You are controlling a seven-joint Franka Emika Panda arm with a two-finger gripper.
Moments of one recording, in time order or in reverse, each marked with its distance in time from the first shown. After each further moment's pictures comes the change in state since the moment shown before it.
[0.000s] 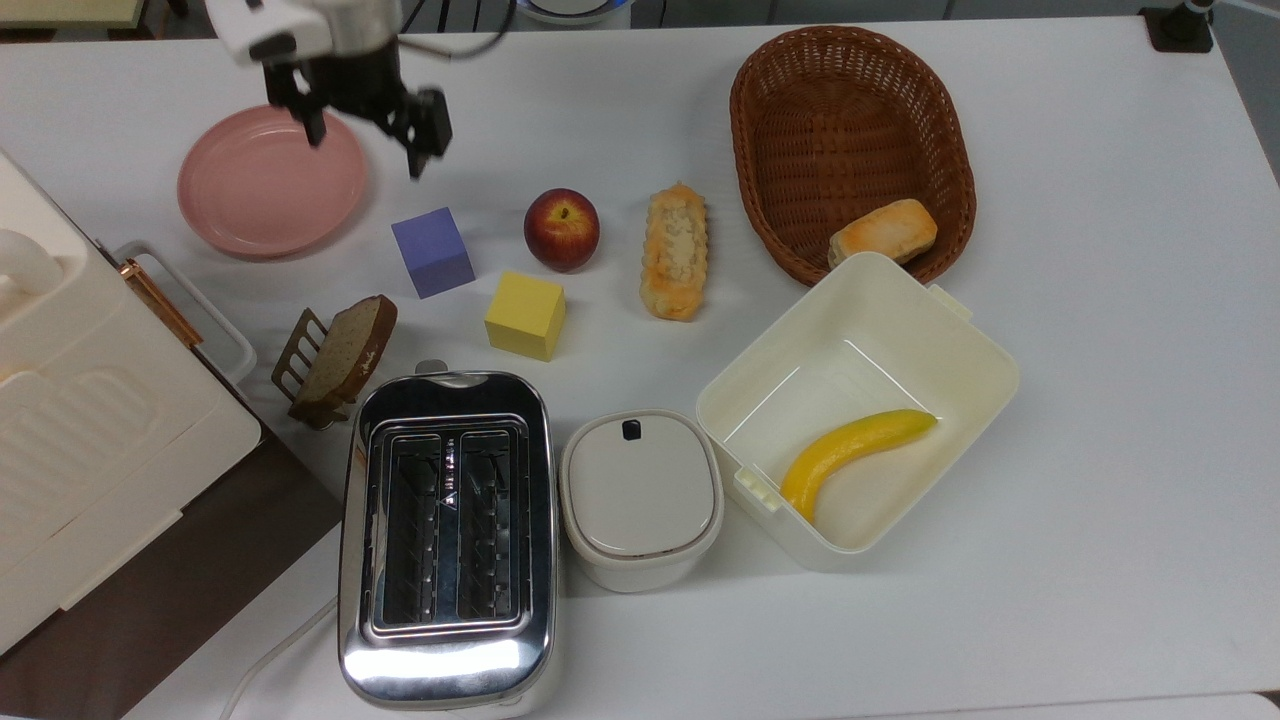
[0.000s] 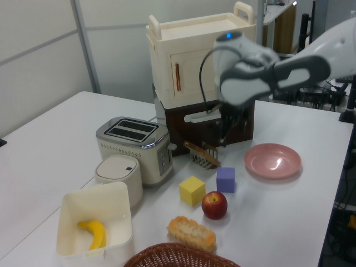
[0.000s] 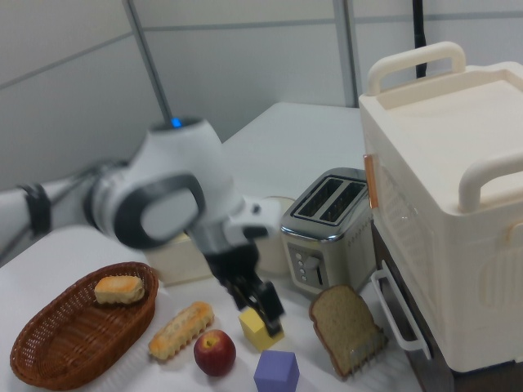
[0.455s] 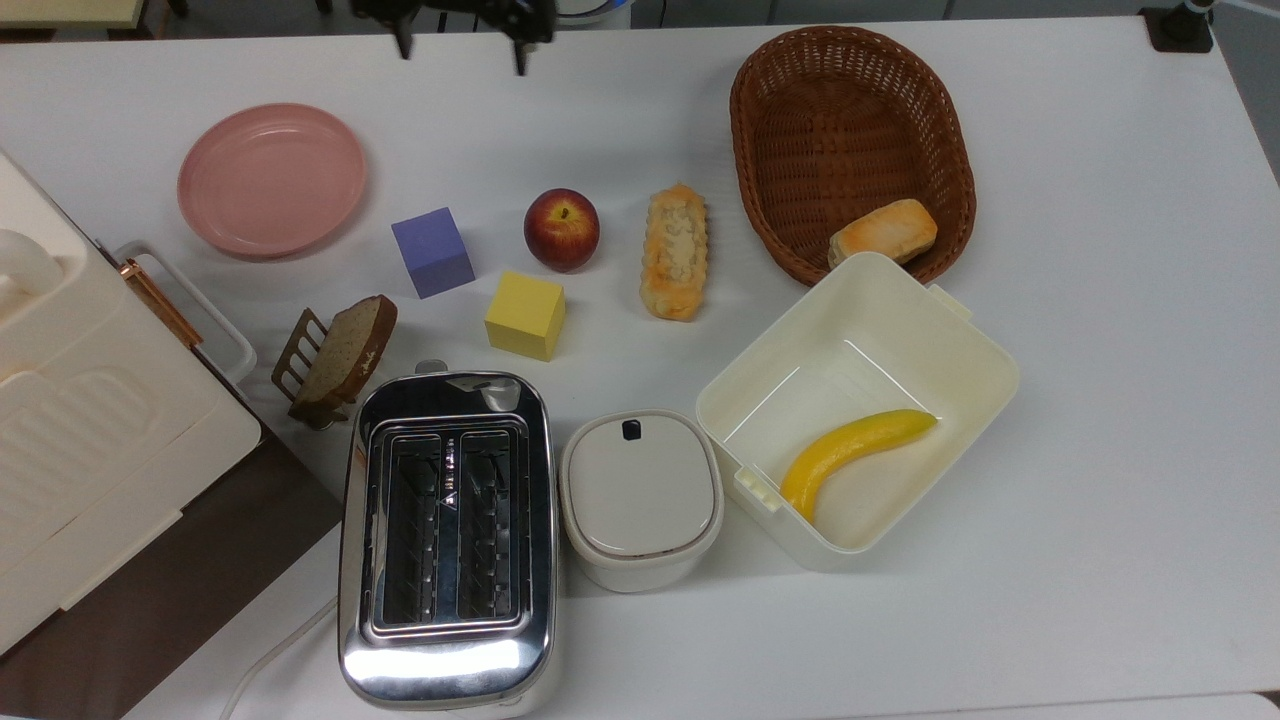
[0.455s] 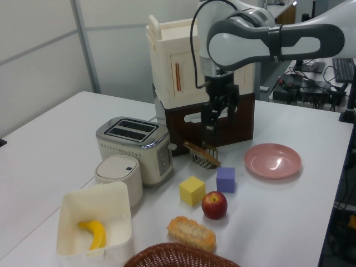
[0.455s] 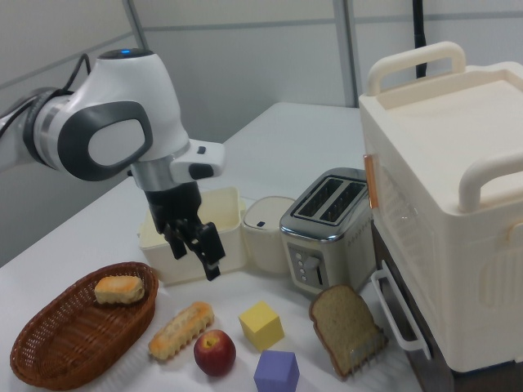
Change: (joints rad) arm 0.007 -0.030 0.136 0.207 0.127 -0.315 -0.037
